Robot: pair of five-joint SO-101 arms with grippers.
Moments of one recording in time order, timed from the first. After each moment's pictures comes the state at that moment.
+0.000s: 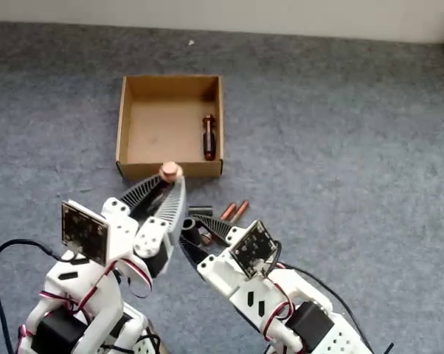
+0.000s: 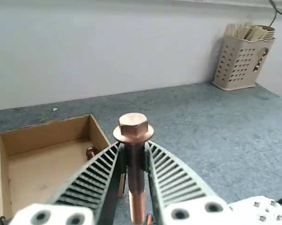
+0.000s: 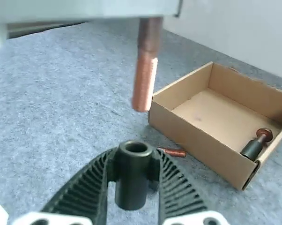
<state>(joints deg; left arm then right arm) 24.2 -99.3 62.4 53.5 12.4 -53.1 -103.9 90.2 34.5 3.8</state>
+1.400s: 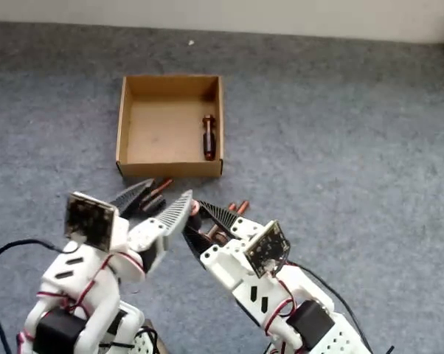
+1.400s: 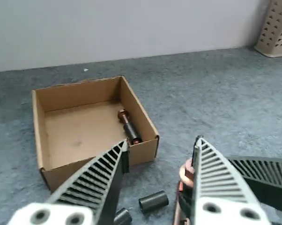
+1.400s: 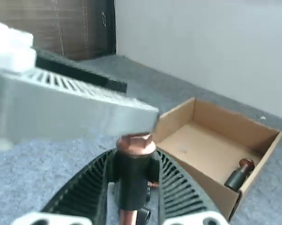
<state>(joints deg) 15.6 -99.8 64.4 61.9 10.0 -50.3 -104.0 90.2 26.2 4.0</state>
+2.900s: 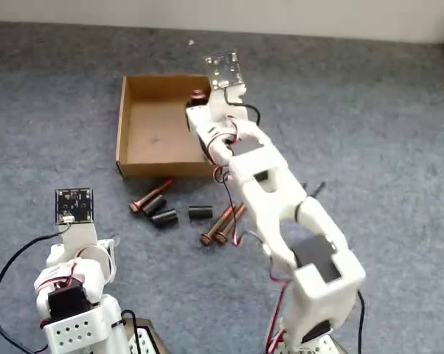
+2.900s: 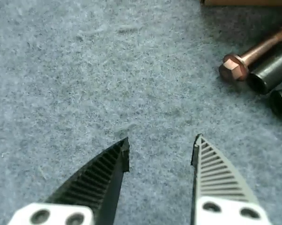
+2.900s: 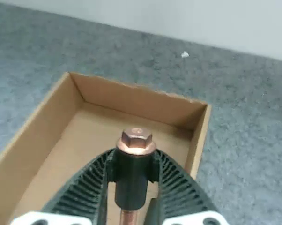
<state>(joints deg) -25.6 -99.2 92.2 70.9 -7.6 -30.3 14.5 11.3 10.5 -2.6</state>
